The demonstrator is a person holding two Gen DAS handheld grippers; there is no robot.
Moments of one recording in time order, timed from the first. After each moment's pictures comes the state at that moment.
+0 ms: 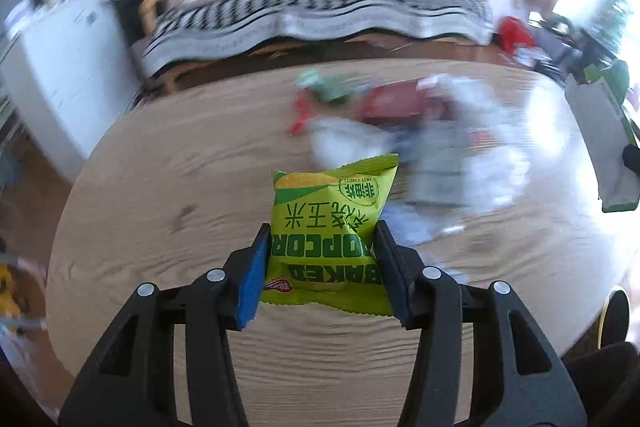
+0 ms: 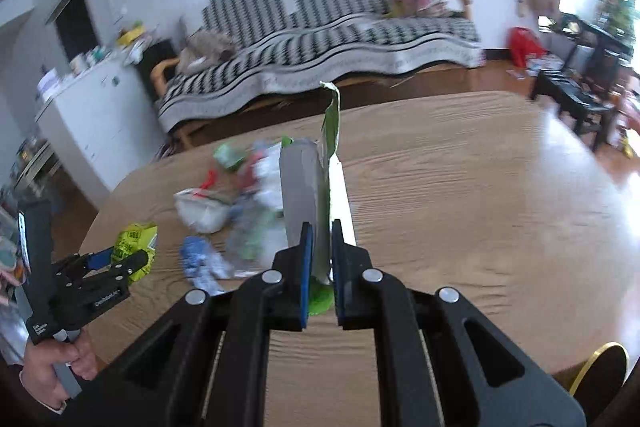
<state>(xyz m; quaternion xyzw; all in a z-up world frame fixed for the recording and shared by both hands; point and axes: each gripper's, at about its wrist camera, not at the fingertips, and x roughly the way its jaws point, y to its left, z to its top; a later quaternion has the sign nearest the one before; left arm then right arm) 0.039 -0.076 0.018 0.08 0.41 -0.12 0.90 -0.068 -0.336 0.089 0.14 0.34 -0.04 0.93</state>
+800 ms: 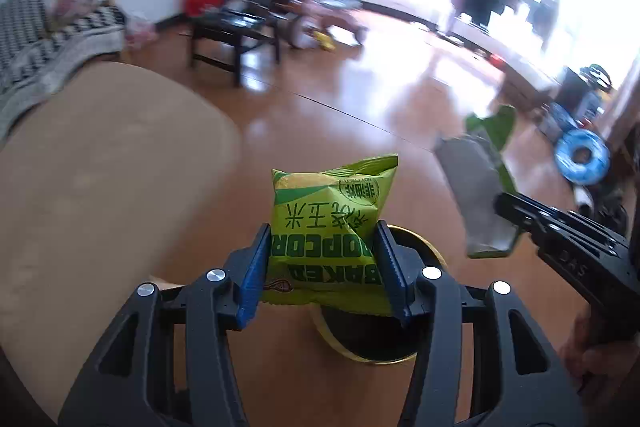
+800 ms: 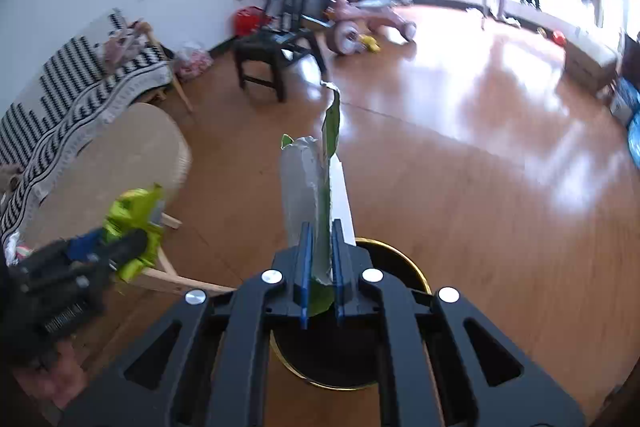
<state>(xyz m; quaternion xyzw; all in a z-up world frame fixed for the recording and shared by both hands) -0.263 -0.571 -0.031 0.18 0.39 -0.56 0.71 -0.486 -0.685 -0.014 0.28 0.32 -0.42 0.80</state>
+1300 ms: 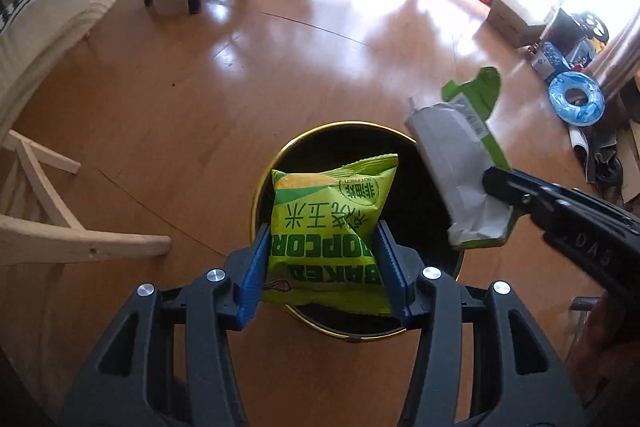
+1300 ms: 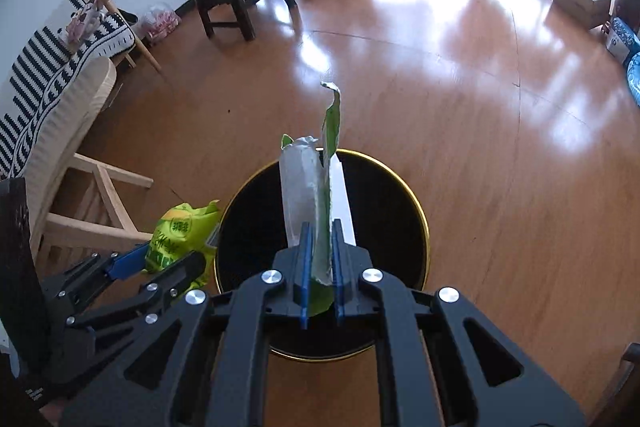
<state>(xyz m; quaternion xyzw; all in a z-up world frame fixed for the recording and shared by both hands) -0.287 -0.612 -0.160 0.26 0.45 -0.56 0.64 -0.503 -0.693 -0.128 0.35 0.39 -0.41 0.74</state>
